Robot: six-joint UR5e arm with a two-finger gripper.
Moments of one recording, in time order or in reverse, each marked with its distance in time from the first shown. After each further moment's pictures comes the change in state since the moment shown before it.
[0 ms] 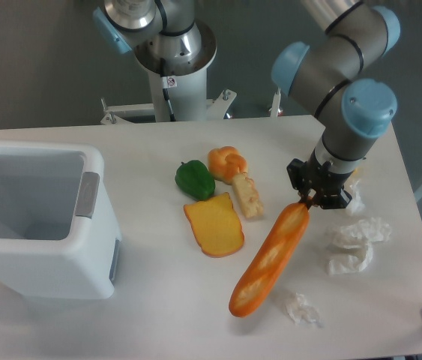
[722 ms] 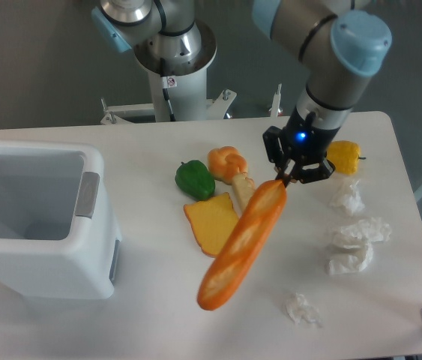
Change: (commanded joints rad) arm -0.049 0.138 0.055 -0.101 -0.196 -0.052
